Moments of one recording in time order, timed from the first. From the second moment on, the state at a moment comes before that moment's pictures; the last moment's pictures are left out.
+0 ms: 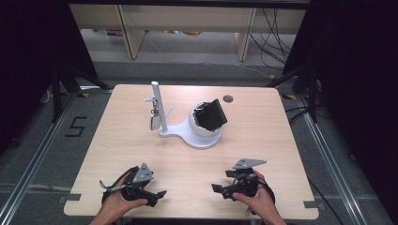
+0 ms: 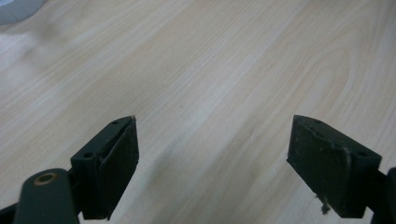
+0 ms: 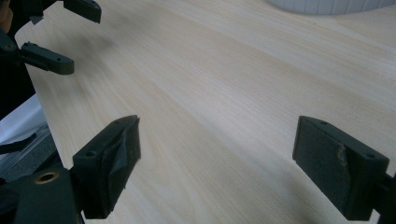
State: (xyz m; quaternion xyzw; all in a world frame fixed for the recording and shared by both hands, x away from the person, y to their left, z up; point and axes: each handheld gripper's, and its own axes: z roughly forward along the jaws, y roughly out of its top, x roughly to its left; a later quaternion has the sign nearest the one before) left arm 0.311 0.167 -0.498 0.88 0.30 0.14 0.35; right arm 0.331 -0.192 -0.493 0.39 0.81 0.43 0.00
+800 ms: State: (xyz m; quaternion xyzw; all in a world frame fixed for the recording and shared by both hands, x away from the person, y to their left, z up) left arm 0.290 0.177 -0.507 0.88 0.30 0.14 0.34; right arm 0.328 -0.188 -0.492 0.39 0.82 0.42 0.00
